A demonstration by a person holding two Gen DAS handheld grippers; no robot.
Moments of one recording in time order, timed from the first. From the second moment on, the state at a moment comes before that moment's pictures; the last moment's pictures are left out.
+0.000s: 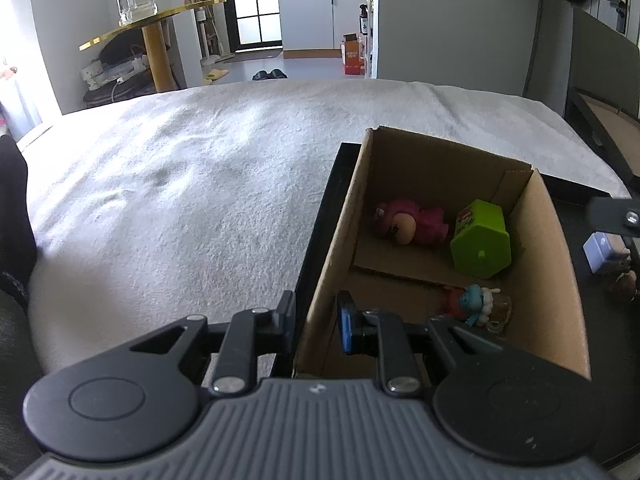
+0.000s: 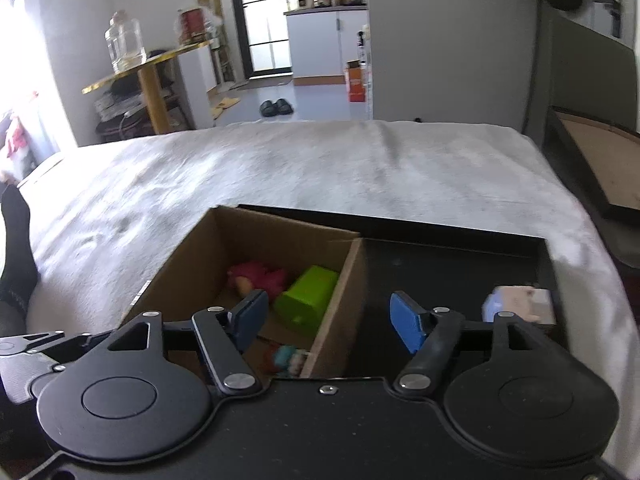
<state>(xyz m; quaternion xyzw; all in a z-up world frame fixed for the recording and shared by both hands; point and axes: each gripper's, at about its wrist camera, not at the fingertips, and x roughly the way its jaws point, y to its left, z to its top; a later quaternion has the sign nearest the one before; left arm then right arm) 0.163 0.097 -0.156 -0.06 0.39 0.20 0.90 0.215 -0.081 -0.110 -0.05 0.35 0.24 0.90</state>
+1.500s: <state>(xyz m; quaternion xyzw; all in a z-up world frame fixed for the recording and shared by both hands) 0.185 0.060 -0.152 0.03 0.41 0.22 0.89 0.271 -0.203 -0.184 -0.01 0.37 0.16 0.91</state>
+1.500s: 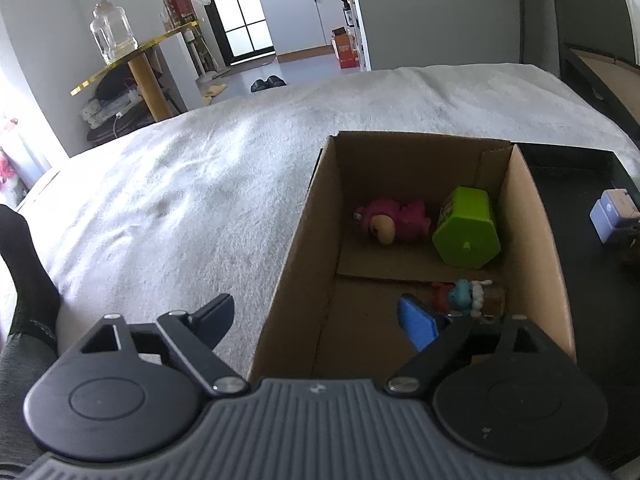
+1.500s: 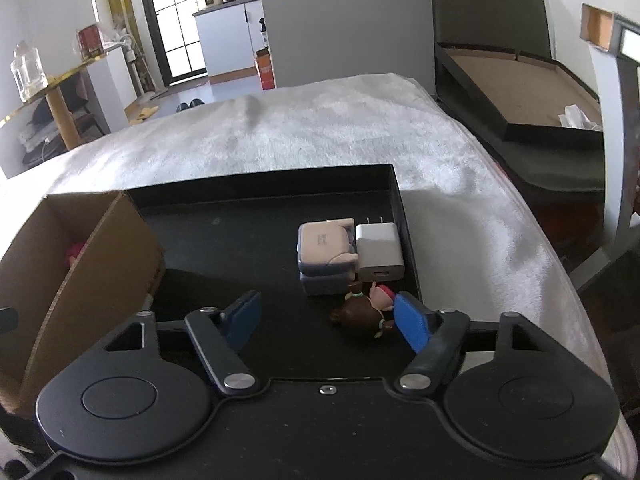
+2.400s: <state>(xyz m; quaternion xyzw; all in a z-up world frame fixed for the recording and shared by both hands) 0.187 0.060 -0.158 0.03 0.42 0.22 0.88 0.285 -0.198 -0.208 -0.06 0.42 0.16 0.89</state>
